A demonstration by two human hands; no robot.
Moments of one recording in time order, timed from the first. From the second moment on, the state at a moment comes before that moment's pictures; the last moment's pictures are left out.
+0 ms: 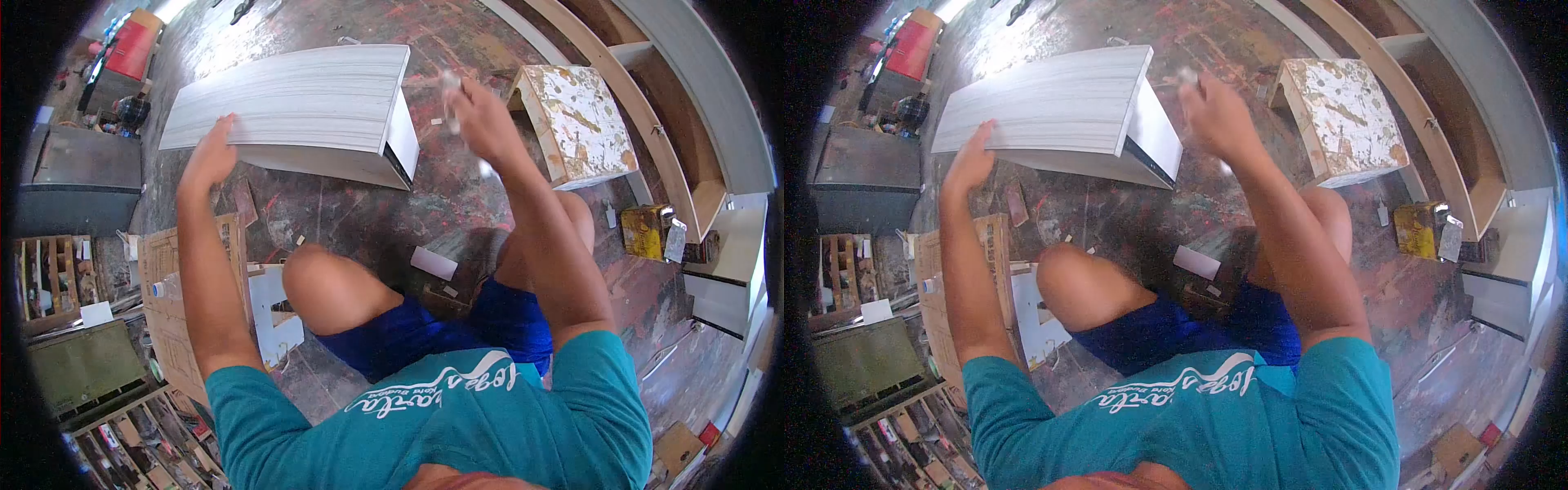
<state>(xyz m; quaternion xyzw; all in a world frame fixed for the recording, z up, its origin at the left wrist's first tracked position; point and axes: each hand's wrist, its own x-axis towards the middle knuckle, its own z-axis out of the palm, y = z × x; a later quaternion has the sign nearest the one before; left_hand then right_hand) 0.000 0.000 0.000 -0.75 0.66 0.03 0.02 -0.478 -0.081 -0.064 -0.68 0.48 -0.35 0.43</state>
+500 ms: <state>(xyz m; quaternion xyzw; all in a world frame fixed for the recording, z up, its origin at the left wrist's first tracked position) -0.194 -0.056 -0.034 -0.73 0.67 -0.03 -0.13 -0.402 0.005 -0.085 -0.74 0.37 -0.41 0.38</state>
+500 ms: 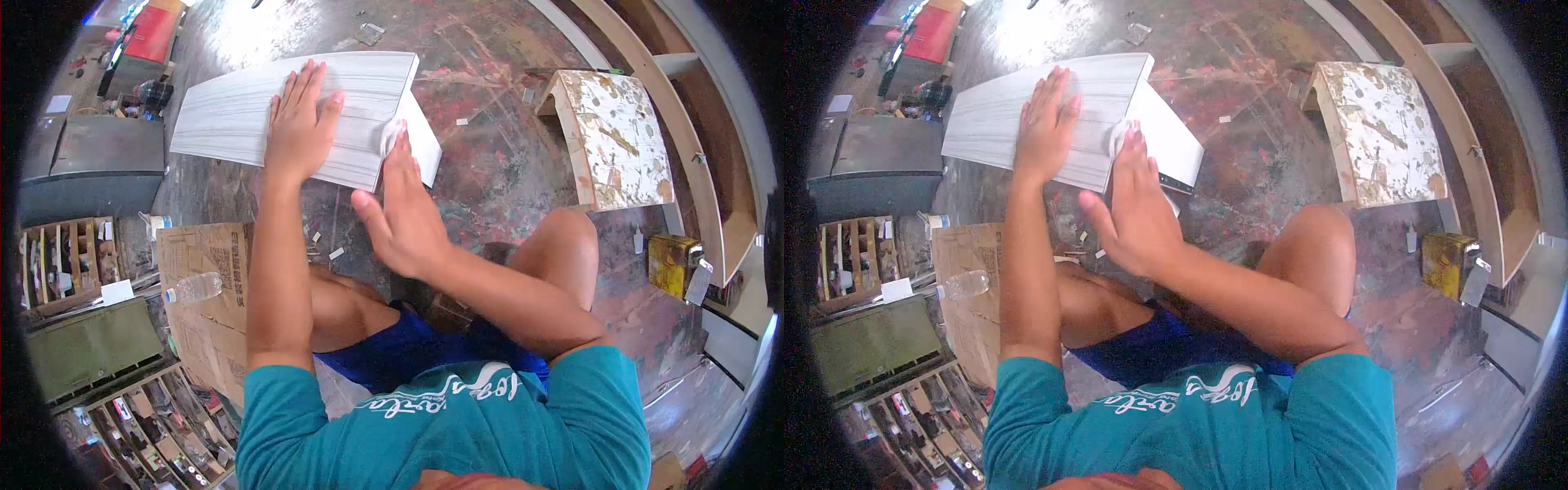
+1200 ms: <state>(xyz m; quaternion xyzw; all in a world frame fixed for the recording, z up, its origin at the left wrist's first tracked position) -0.178 -0.043 -0.024 -0.62 0.68 -0.10 -0.38 -0.417 -0.123 -0.100 -0.71 0.44 -0.45 0.30</state>
